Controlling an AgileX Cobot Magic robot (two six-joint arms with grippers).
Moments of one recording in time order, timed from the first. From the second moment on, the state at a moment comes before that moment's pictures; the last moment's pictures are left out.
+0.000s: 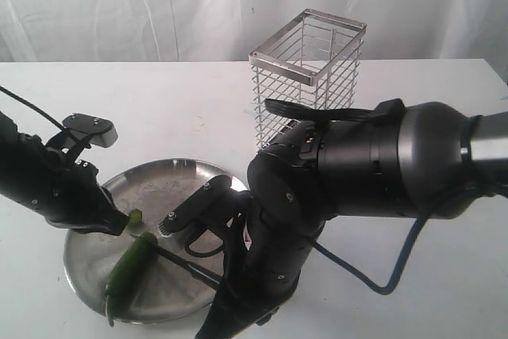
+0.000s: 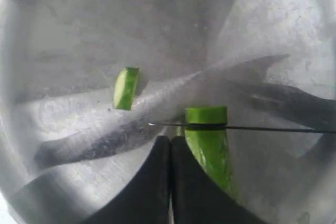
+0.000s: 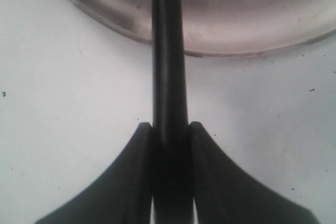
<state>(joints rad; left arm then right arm) -0.14 1.62 -0.79 -0.72 0.57 0.89 0.93 1.73 -1.03 0.10 0.72 -0.10</state>
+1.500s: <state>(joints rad) -0.14 1.62 -0.78 -0.76 0.49 0.89 0.93 1.86 -1.13 0.10 0.72 -0.16</state>
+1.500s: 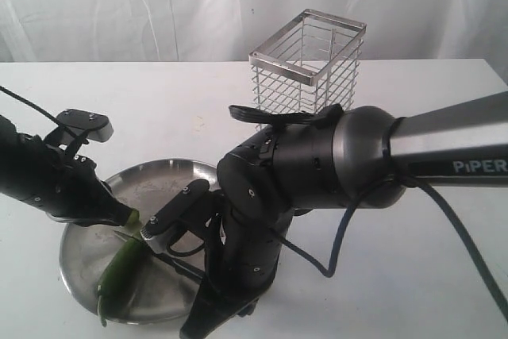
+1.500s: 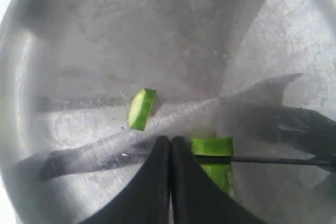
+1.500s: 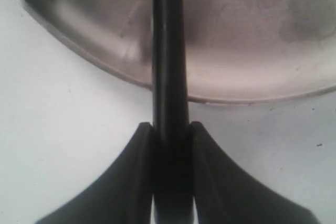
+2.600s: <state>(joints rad) -0.14 1.70 -0.85 -0.81 0.57 0.91 0.93 1.90 -1.15 0.10 0.75 -0.18</state>
